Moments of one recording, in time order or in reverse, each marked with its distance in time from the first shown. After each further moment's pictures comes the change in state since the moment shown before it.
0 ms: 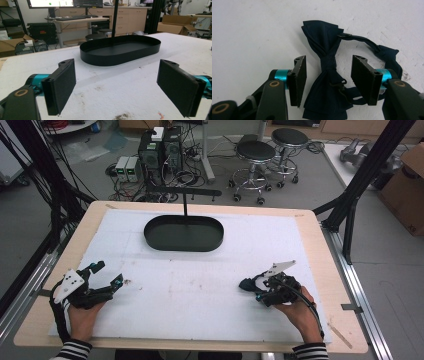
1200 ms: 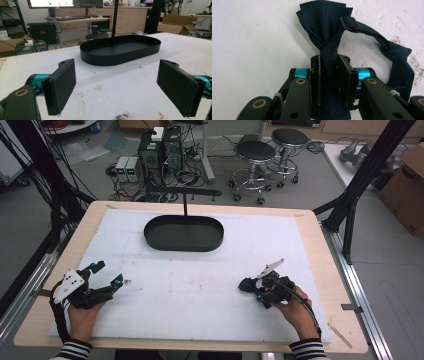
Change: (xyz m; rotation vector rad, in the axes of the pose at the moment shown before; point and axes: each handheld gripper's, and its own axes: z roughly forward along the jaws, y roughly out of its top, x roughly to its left) left arm 0.000 0.000 0.000 -0.001 0.001 0.000; right arm 0.000 0.006 0.018 0.149 0.008 -0.014
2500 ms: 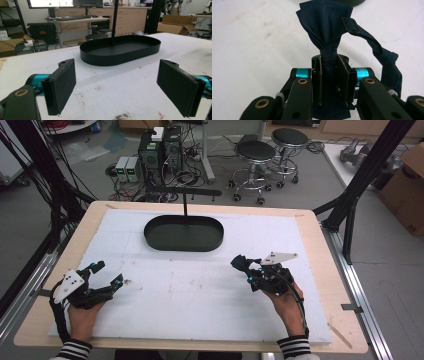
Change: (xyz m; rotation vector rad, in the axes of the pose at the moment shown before) left arm 0.000 0.000 0.000 -0.001 -0.001 -0.002; right arm 0.005 0.020 -0.023 -0.389 -0.016 0.111
